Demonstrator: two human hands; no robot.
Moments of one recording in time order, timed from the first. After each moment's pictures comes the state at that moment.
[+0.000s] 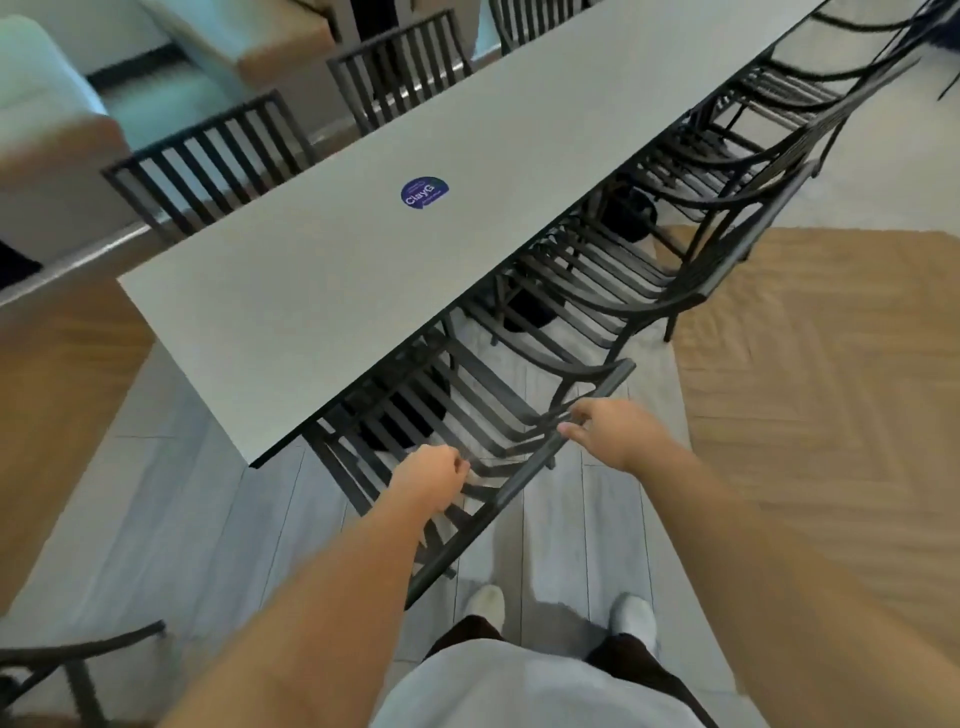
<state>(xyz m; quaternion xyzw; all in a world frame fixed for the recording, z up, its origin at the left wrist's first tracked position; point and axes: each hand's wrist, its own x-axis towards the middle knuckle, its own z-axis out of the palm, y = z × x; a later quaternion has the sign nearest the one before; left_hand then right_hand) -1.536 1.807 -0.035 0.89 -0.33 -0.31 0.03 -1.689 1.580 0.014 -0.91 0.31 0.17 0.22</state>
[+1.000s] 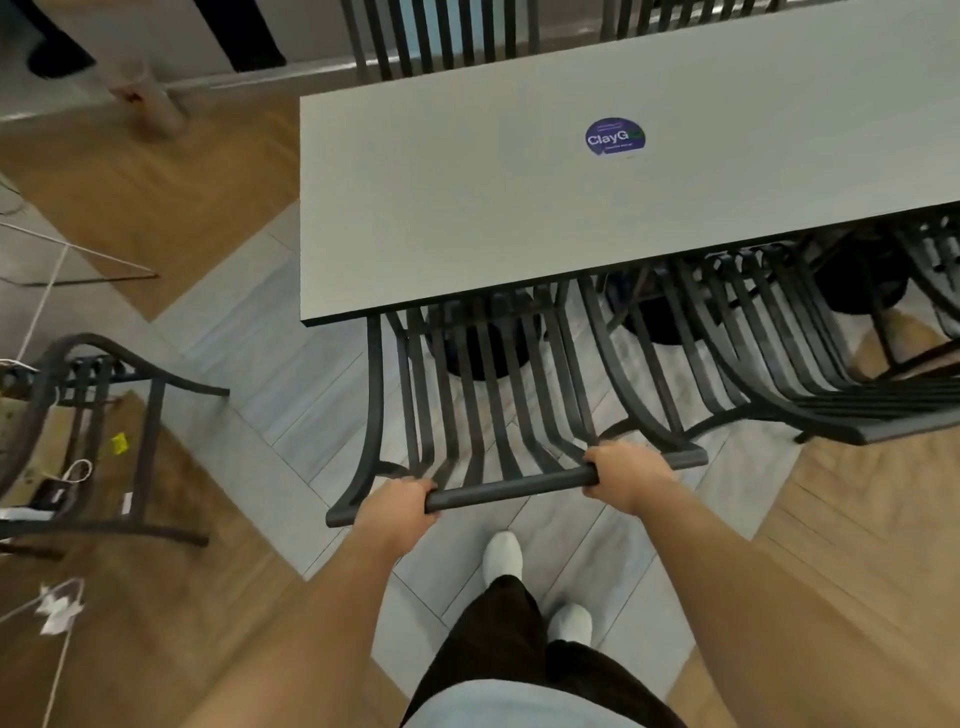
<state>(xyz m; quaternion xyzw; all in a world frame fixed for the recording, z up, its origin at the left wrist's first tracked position) -1.638 1.813 -0.084 0.94 -0.06 -0.33 0.07 -1.624 1.494 -0.071 -0.93 -0.03 0.35 0.05</state>
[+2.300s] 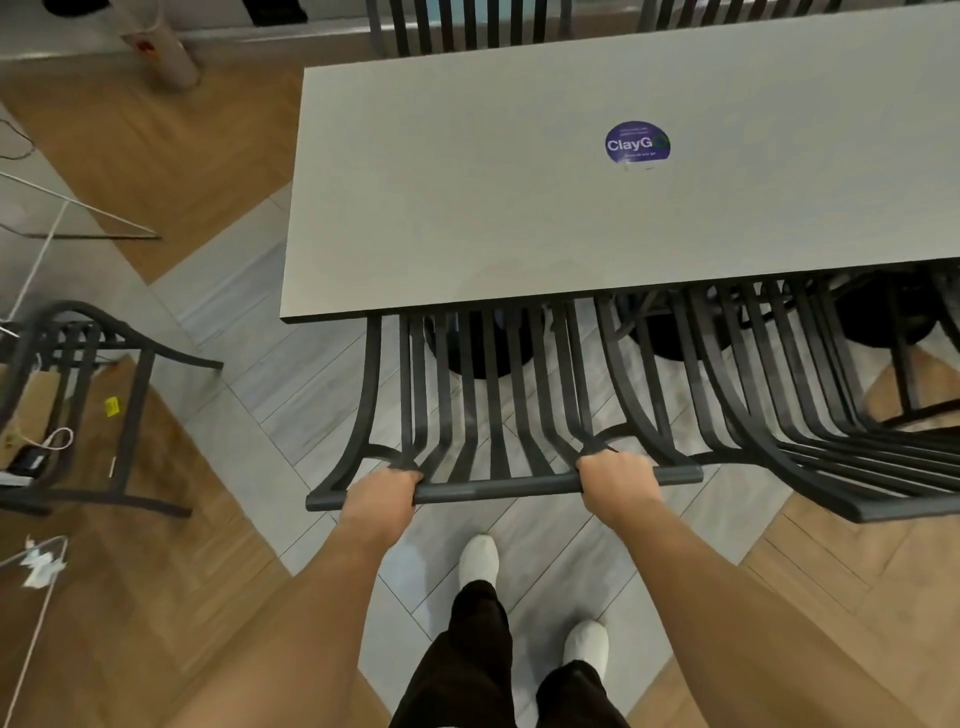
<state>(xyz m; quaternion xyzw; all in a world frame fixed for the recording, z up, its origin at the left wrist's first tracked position) -1.588 1.770 -0.087 0.94 -0.04 -0.34 -0.03 -1.572 1.468 -0.087 -0.94 -0.09 0.31 -0.07</state>
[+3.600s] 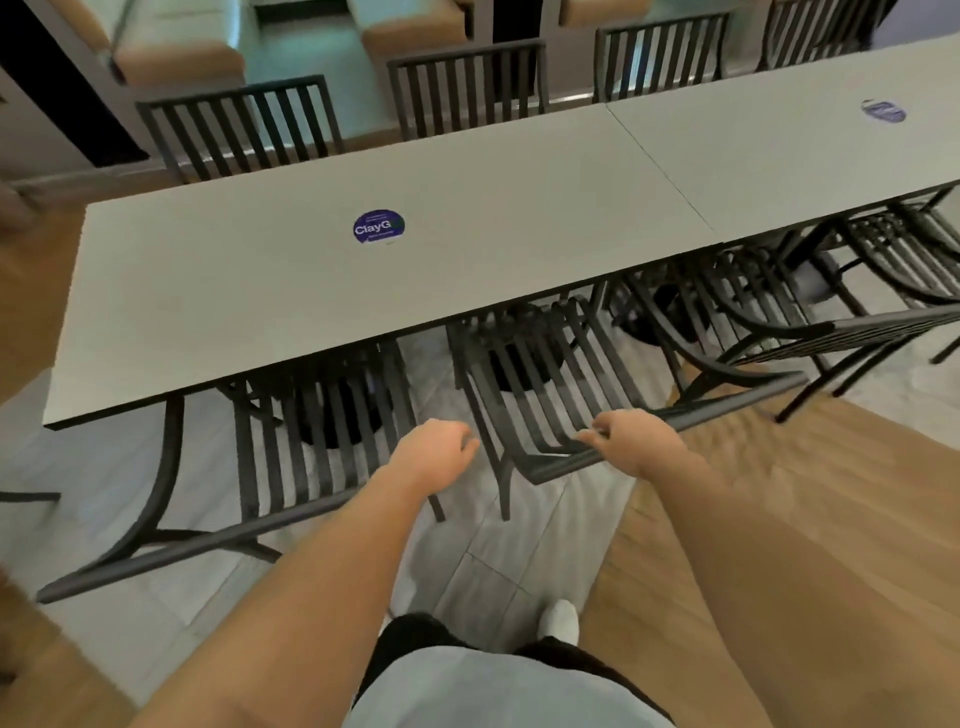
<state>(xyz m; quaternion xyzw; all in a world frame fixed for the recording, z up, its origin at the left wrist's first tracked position) -1.573 1.347 0.003 0.94 -0.19 -0.26 0.13 -1.633 1.064 0.017 -0.94 0.15 0.29 0.14</state>
